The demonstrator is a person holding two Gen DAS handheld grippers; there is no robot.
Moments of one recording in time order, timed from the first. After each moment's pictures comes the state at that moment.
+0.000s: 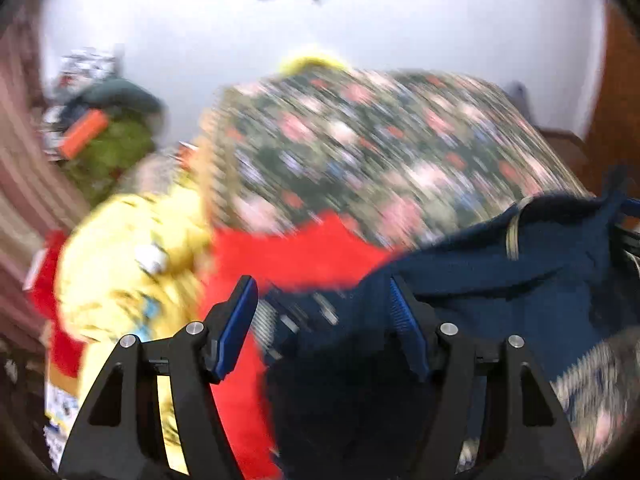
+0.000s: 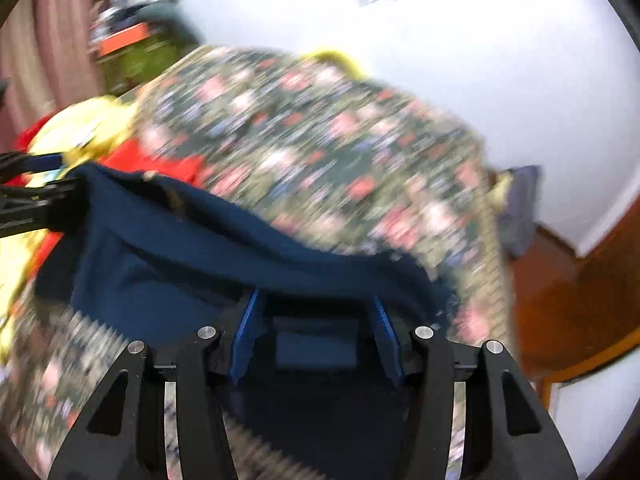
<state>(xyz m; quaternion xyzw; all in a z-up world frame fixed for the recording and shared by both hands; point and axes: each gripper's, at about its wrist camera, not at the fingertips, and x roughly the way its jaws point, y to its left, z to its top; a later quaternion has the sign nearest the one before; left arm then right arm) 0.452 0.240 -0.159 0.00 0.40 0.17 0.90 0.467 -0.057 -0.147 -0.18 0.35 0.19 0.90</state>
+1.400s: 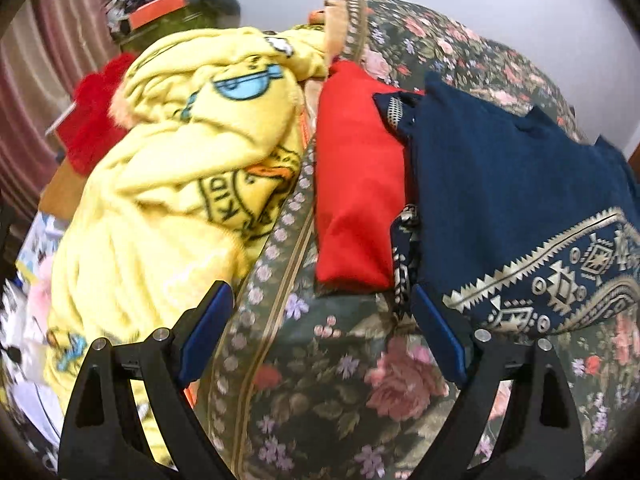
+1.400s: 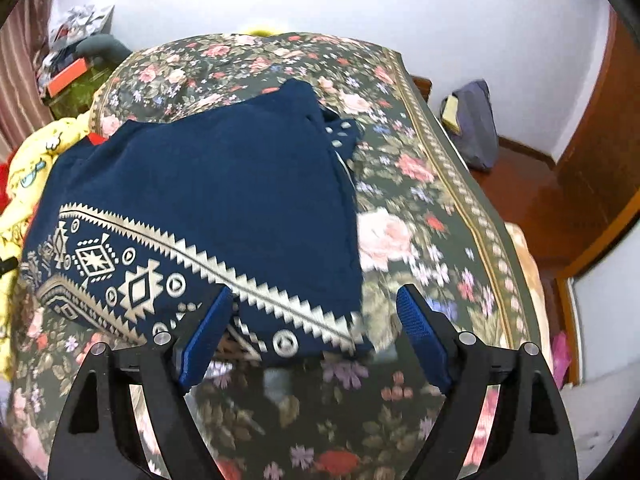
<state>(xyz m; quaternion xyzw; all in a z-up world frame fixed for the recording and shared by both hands) 0.252 0.299 -0.264 -0.14 0.45 0.22 0.85 0.382 -0.171 -0.214 -0.08 0.43 0.15 0.89</state>
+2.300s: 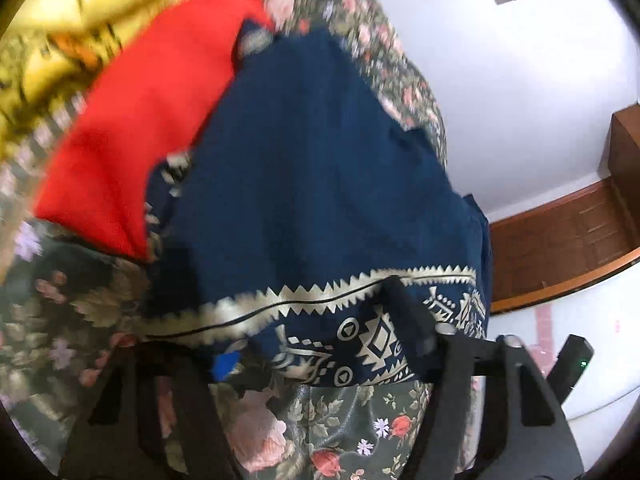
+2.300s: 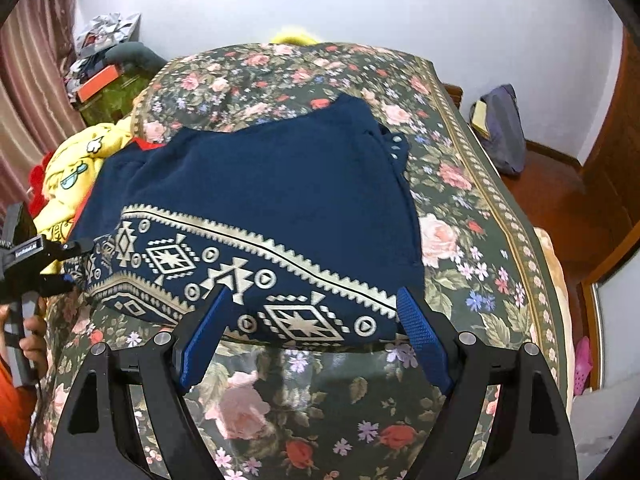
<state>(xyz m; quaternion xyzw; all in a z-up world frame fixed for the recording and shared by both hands) 0.311 0.265 -0.291 -0.44 0.39 -0.01 0.81 0.359 -0.143 -0.199 -0.08 0.41 0.21 0.89</state>
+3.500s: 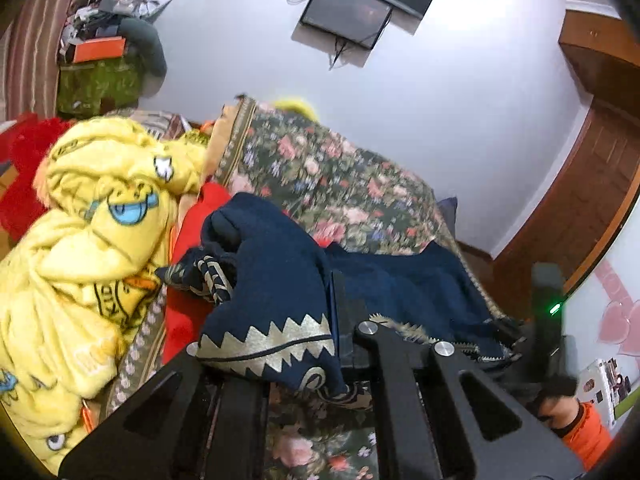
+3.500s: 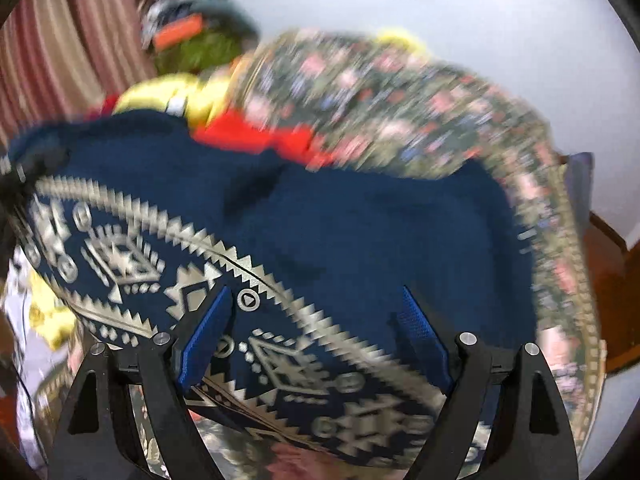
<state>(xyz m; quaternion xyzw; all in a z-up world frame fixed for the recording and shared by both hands) 0.273 0.253 -0.165 -0.23 0.28 0.06 0.93 0.362 0.010 -0.222 -0.19 0.43 0.33 0.82</state>
